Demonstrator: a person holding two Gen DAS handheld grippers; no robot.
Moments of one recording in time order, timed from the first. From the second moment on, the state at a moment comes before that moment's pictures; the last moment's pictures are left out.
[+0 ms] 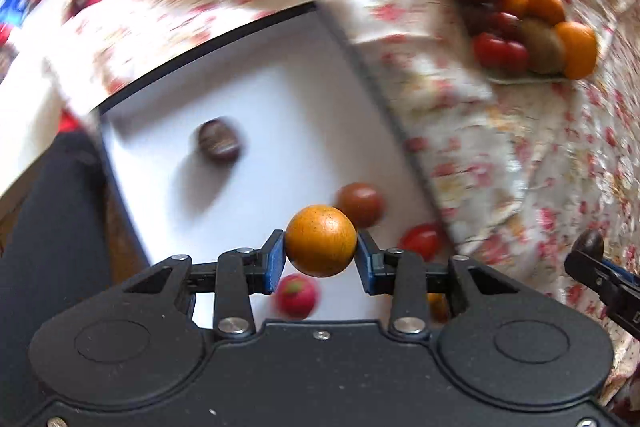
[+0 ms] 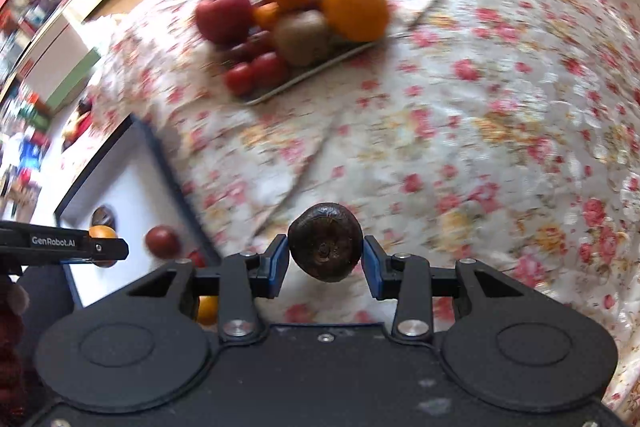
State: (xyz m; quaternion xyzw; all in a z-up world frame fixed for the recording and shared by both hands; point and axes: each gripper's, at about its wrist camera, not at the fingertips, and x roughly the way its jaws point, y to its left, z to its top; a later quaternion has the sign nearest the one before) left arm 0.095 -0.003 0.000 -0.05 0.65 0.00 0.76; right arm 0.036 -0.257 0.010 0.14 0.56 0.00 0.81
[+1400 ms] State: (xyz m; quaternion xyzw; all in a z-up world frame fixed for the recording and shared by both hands) left arm 0.060 0.056 -0.019 -0.11 0.62 0.03 0.78; right arm 0.038 -0.095 -0.005 0.04 0.60 0.08 0.80
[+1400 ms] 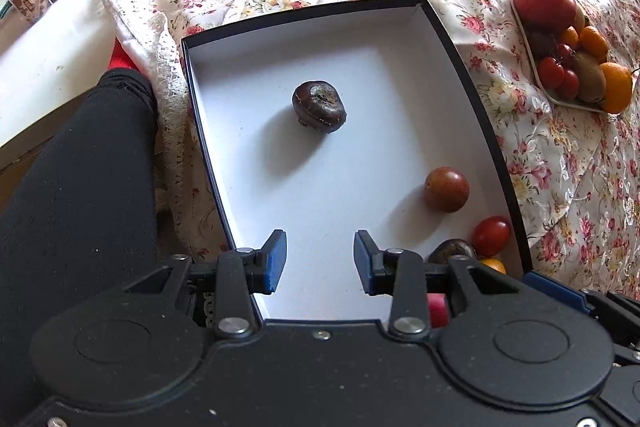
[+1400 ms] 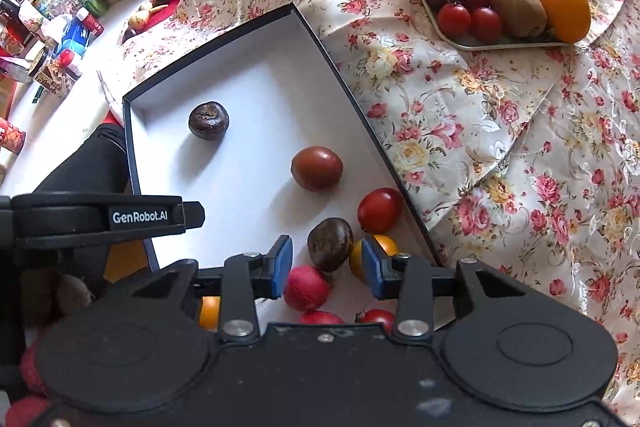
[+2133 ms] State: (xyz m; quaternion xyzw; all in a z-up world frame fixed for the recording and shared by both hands) left arm 0.034 0.038 -0.019 -0.07 0.60 0.03 0.80; right arm 0.014 -0.109 -0.012 0.00 0.61 0.06 0.79
